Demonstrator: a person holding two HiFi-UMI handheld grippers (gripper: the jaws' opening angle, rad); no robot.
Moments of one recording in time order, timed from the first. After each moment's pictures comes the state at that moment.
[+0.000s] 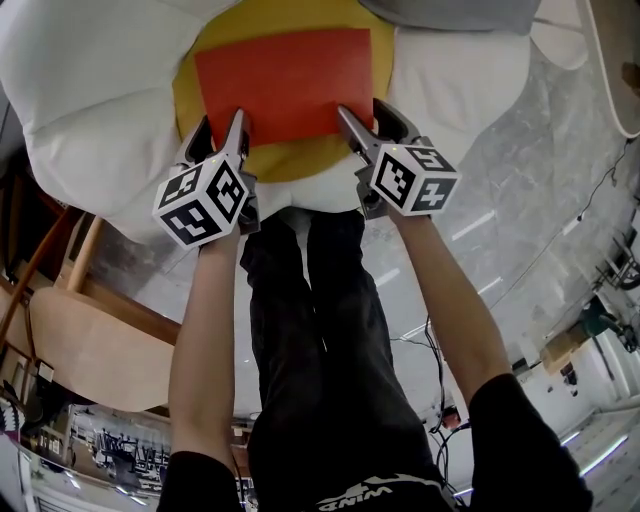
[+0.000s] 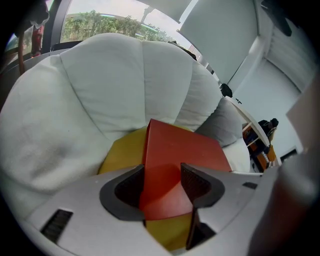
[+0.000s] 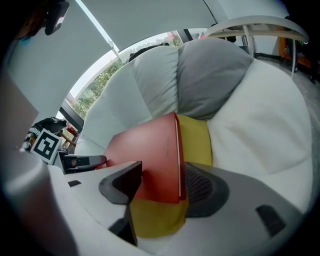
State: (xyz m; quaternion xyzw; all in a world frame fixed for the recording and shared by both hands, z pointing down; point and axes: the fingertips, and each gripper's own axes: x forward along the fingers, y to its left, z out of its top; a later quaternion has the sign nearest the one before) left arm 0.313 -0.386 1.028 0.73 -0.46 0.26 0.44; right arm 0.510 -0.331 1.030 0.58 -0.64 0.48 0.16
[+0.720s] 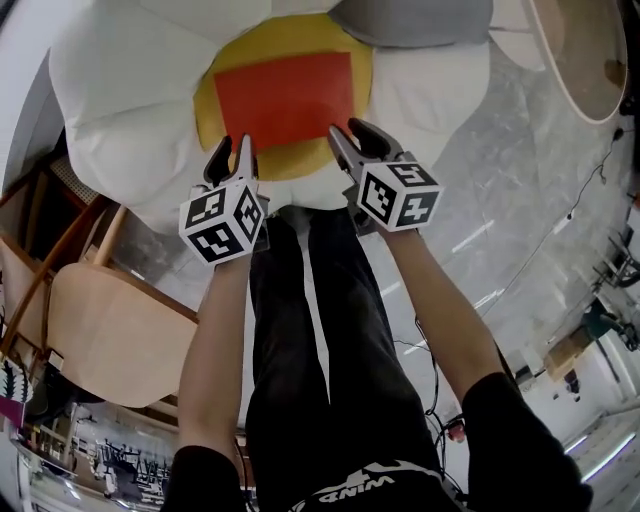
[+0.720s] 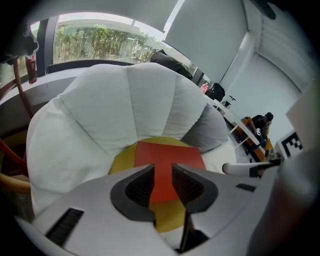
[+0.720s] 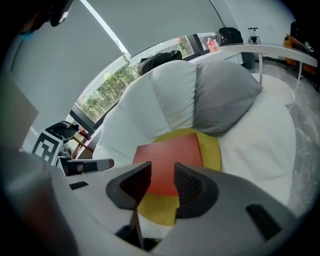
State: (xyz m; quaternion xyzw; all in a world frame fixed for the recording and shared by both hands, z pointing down) left arm 0.319 -0.375 0.931 0.74 -0.45 0.28 0.41; right arm 0.484 -0.336 0.929 0.56 -0.66 0.48 0.16
